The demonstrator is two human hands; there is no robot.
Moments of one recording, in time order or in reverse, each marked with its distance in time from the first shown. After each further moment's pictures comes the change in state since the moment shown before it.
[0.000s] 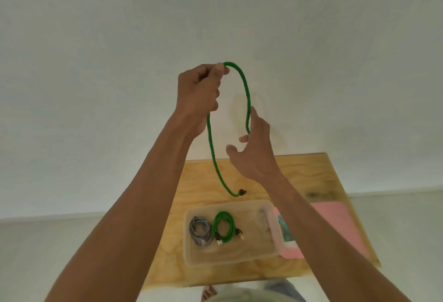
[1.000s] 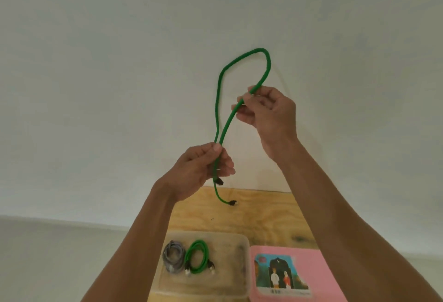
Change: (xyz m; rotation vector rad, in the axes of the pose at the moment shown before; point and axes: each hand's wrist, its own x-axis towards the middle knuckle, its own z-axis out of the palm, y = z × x) left_hand -0.066 -0.042 0.049 -0.089 -0.401 -0.130; right_hand 0.057 -0.052 -0.147 0.856 -0.006 -0.145
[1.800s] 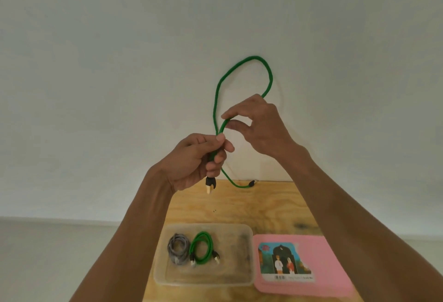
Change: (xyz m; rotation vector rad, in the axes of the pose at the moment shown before) left_hand -0.006 0.025 0.002 -0.145 -0.141 -0.115; right_hand 0.006 0.042 -0.021 -0.936 -0.322 -0.639
